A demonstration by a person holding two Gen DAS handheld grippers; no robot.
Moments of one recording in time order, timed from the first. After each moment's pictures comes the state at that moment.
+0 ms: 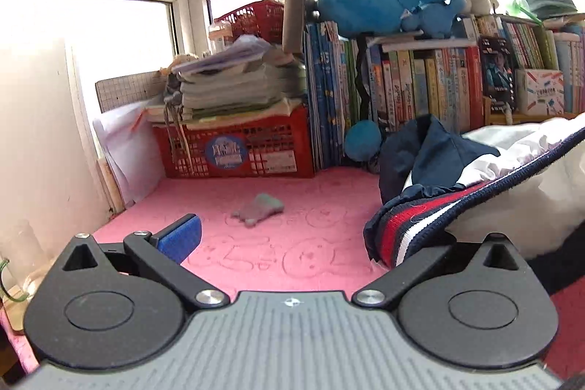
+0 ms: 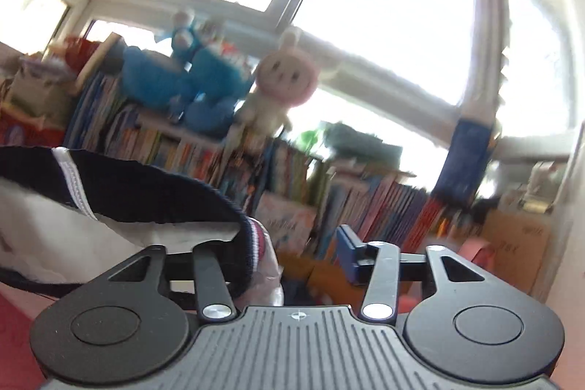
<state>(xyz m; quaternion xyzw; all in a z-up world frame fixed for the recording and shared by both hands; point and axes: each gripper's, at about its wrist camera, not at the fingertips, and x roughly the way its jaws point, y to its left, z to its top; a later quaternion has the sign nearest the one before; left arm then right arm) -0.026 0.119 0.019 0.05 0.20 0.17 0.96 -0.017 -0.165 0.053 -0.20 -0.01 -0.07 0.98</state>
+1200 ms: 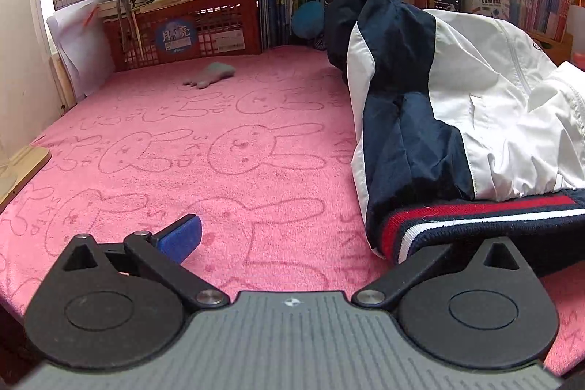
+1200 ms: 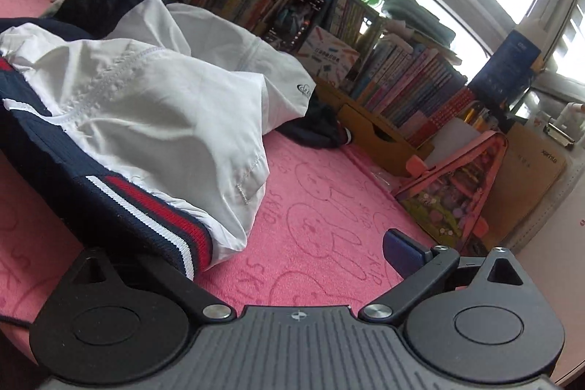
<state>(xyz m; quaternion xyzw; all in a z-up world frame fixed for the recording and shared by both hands) -0.068 0.114 -0.036 0.01 0.32 0.09 0.94 -0.087 -0.225 -0.031 -0.29 0.24 0.00 0.93</state>
